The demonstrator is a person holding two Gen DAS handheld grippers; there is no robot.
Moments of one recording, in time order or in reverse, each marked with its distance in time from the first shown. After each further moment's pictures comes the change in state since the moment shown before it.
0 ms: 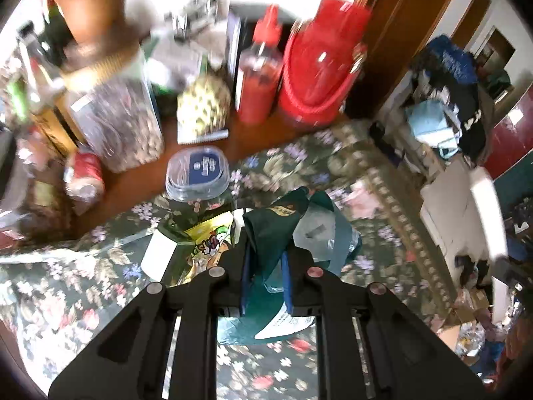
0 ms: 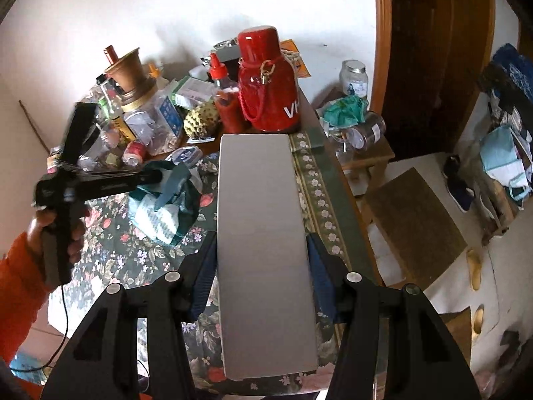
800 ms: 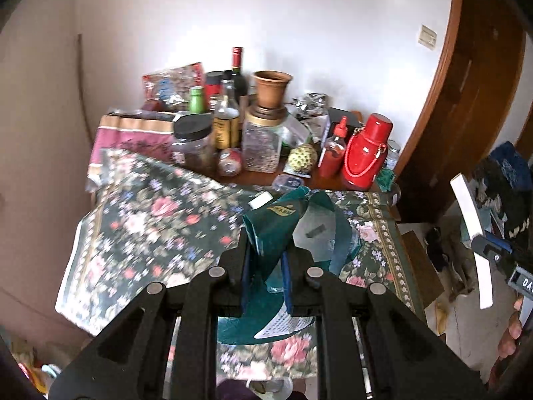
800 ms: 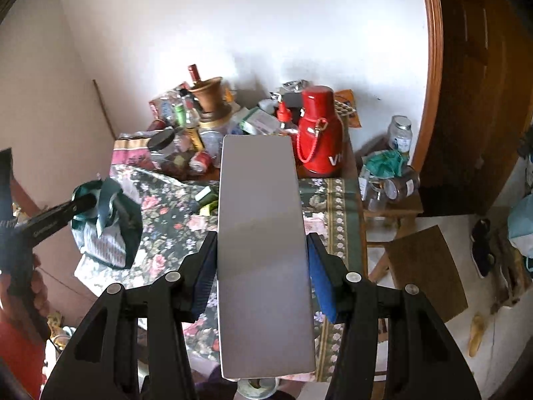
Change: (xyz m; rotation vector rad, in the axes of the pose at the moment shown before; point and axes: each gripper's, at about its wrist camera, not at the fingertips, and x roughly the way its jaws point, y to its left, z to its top) left arm -0.214 -0.073 -0.147 -0.382 -0.358 0.382; right arm -0.090 -0.004 -0.003 -0.226 -0.124 0.213
